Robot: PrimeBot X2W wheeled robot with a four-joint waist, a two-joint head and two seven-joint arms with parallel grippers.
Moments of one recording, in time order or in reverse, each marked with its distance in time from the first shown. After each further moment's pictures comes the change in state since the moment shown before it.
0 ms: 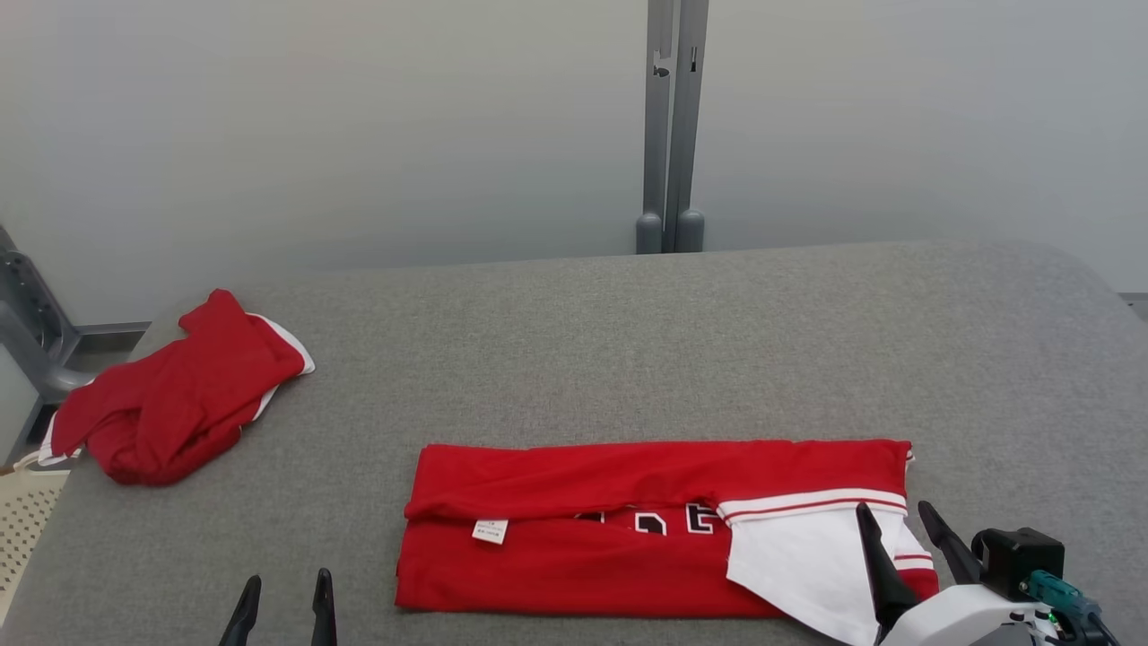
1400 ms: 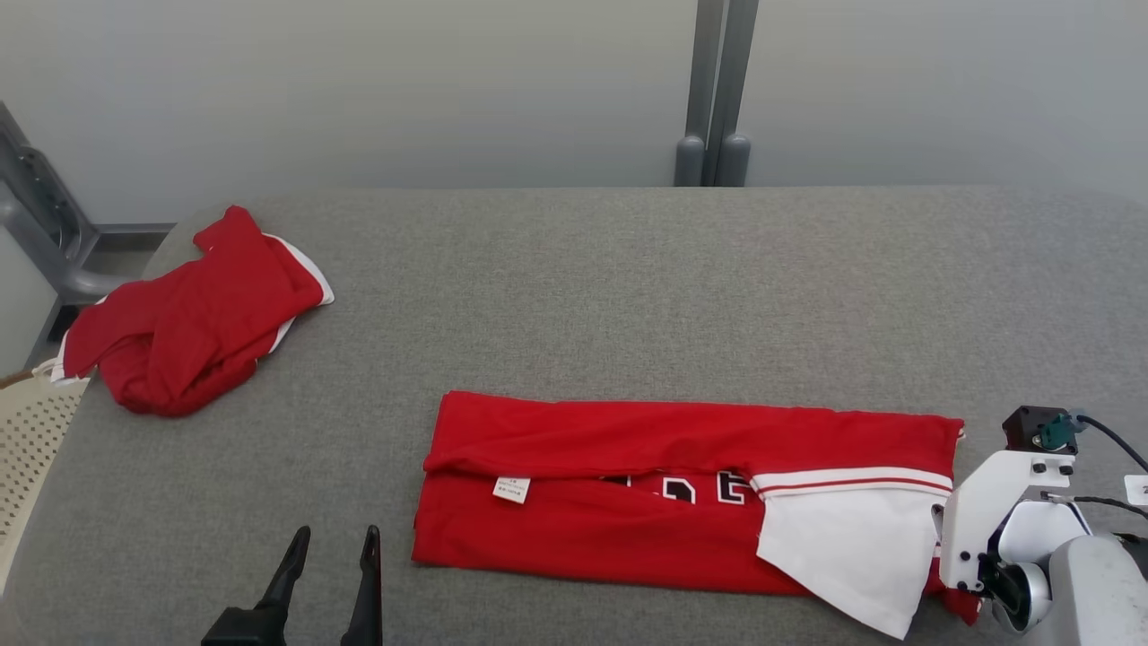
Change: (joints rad) left arm -0.090 -0.047 -0.022 0.043 0.078 -0.057 0.000; right arm -0.298 0.000 -0.267 0.167 -0.232 0.000 0.736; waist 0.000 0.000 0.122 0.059
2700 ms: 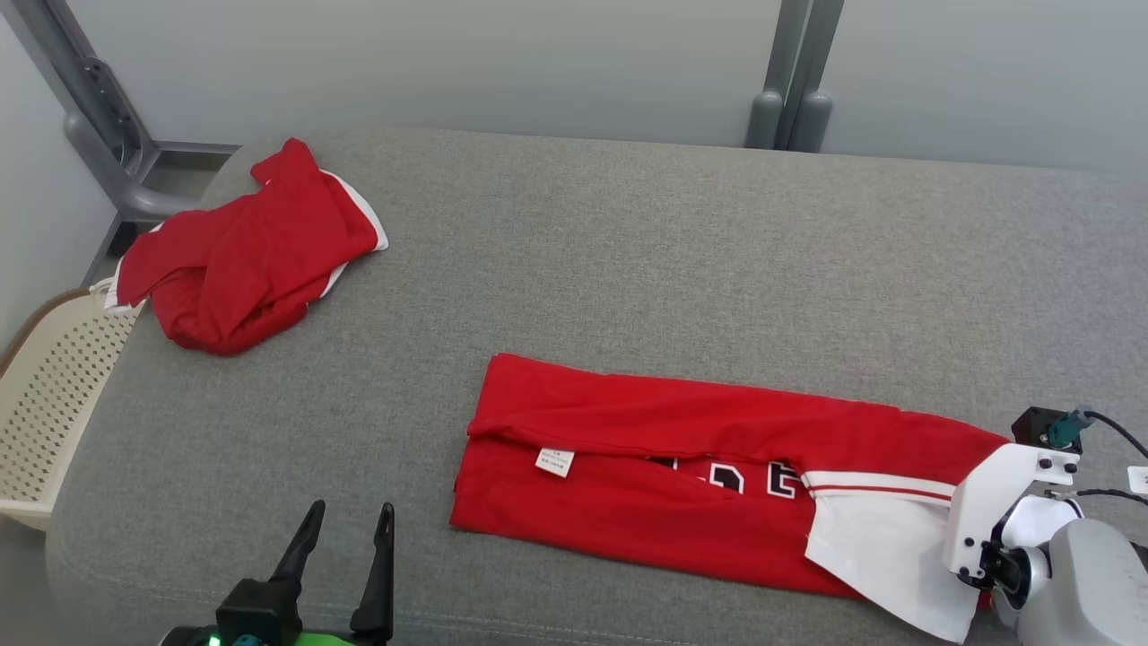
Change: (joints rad) left arm -0.058 0.021 -0.045 0.014 -0.001 -0.003 0.012; right arm -0.139 -0.025 -0.067 0.312 0.001 -0.002 -0.042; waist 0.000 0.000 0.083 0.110
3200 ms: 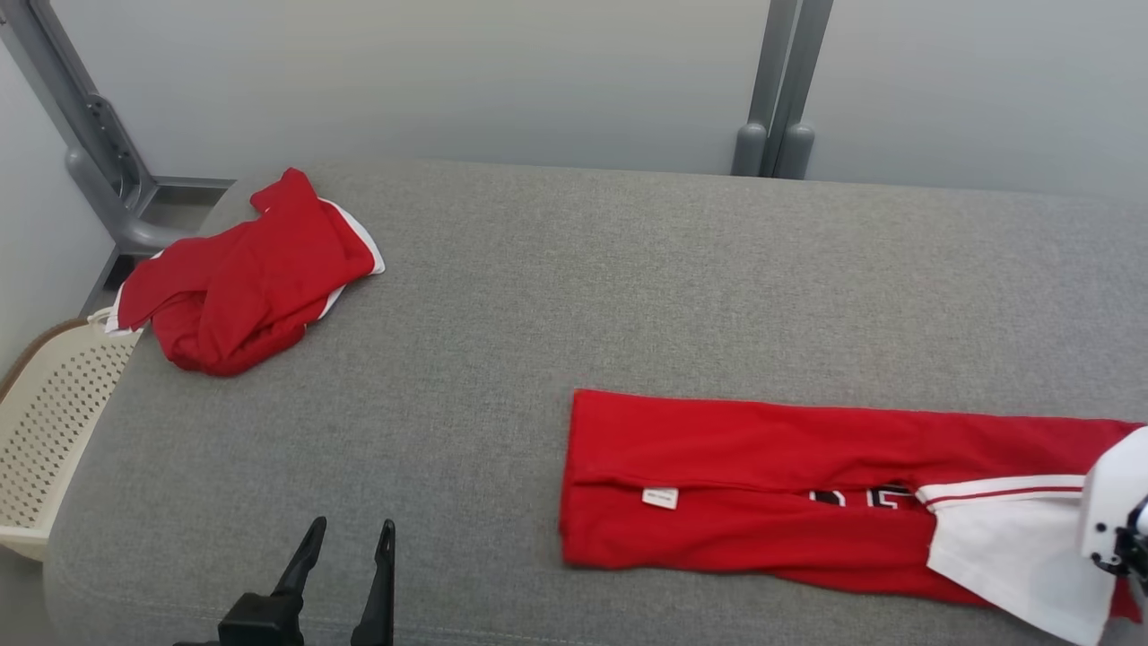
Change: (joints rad) left arm 0.025 0.011 -0.014 -0.004 -0.006 0.011 0.005; right arm 0.008 -0.107 -0.140 -0.080 -0.106 0.002 0.019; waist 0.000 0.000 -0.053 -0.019
